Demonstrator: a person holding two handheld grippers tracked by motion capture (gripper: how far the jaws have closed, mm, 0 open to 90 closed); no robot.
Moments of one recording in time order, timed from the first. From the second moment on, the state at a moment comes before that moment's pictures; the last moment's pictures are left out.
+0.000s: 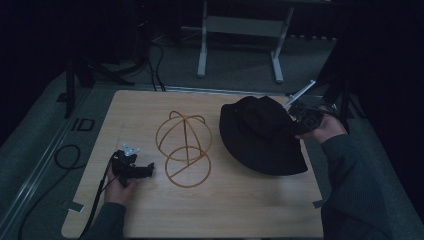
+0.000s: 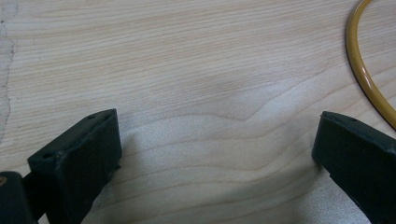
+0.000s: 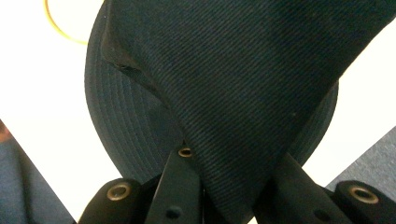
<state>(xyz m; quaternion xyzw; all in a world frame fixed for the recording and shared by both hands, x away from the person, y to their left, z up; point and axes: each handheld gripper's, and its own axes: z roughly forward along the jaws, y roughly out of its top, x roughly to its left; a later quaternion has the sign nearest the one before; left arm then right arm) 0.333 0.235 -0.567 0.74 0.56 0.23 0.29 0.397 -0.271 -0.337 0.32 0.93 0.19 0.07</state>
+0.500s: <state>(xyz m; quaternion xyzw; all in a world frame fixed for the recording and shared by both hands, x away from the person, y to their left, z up) 0.333 0.235 -0.567 0.74 0.56 0.23 0.29 0.394 -0.275 -0.317 0.31 0.92 0.23 0.08</state>
